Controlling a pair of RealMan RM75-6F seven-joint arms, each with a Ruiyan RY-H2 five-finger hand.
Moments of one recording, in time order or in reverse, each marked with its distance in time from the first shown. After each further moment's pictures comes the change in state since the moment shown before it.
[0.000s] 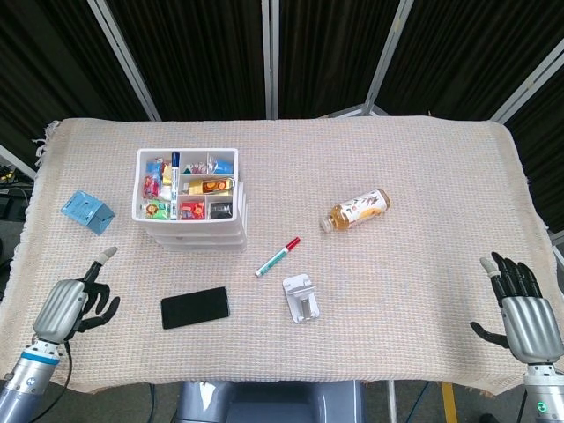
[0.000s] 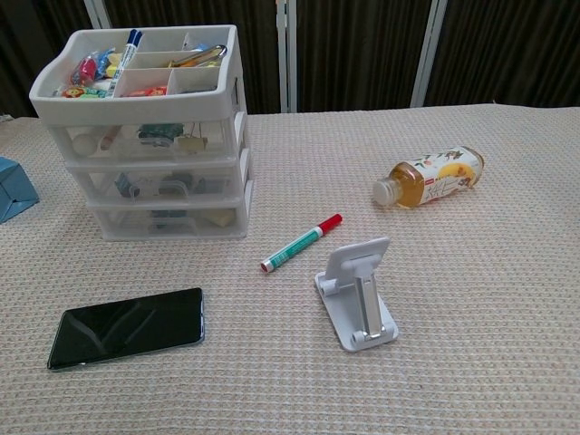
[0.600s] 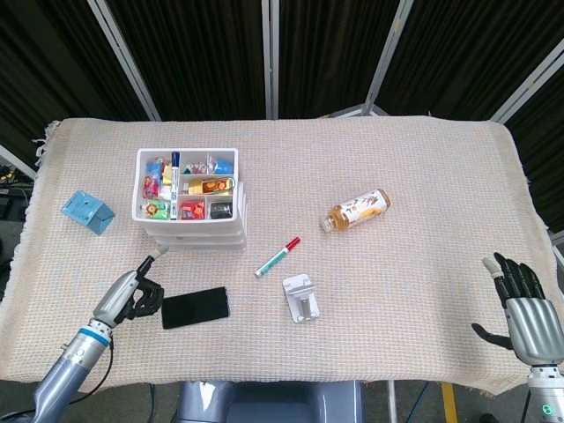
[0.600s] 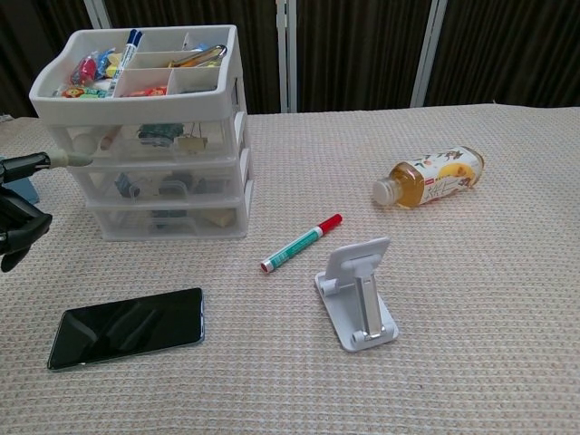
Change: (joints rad) left arm -0.165 -0.080 -0.060 -0.076 -0.215 -0.297 -0.160; right arm -0.004 0.024 -0.004 -0.012 -0.006 0.001 0.045
